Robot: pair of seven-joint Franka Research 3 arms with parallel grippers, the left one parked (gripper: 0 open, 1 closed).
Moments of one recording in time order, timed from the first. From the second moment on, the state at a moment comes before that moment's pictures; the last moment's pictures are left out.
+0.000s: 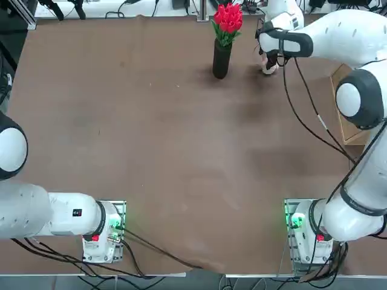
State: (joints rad) arm 0.25 0.57 0.05 -1.69 -0.20 2.25 1.65
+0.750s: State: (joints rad) arm 0.25 0.63 0.05 -1.68 -0.29 2.31 1.75
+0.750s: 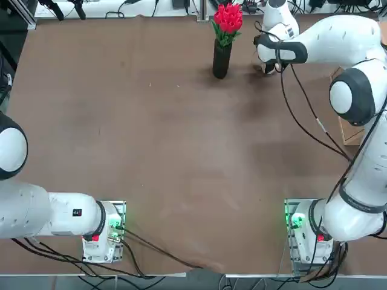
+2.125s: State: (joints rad) arm 0.25 0.66 0.05 -1.67 -0.31 2.34 1.76
